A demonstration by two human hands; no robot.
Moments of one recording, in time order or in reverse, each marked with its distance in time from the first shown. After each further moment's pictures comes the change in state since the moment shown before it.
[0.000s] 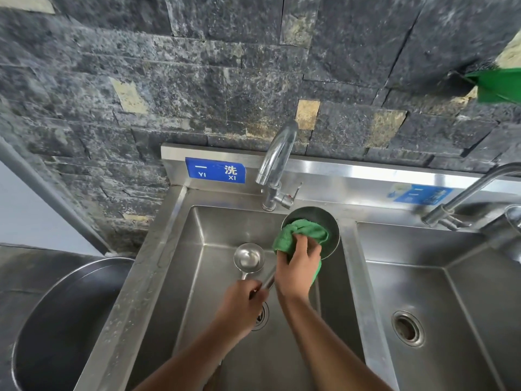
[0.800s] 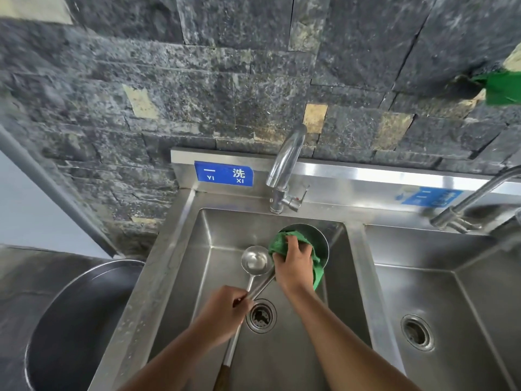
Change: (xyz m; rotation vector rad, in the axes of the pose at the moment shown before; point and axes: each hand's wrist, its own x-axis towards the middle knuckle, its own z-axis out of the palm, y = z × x) left_hand -0.018 -0.017 -0.046 0.156 -0.102 -0.062; right_hand 0.006 -0.003 0.012 -0.195 -0.427 0.093
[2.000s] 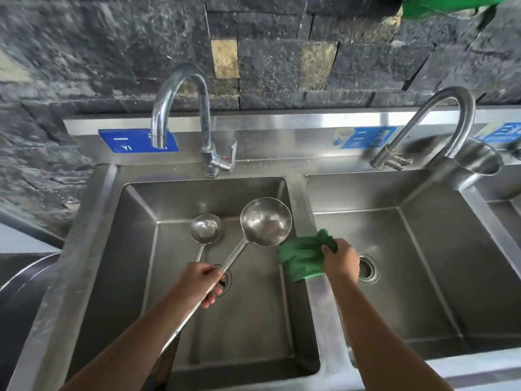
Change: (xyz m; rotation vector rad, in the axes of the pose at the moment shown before) left_hand 0.053 0.025 0.109 -0.404 -0.079 -0.236; right_hand 0.011 0.239 -0.120 0.062 0.211 0.455
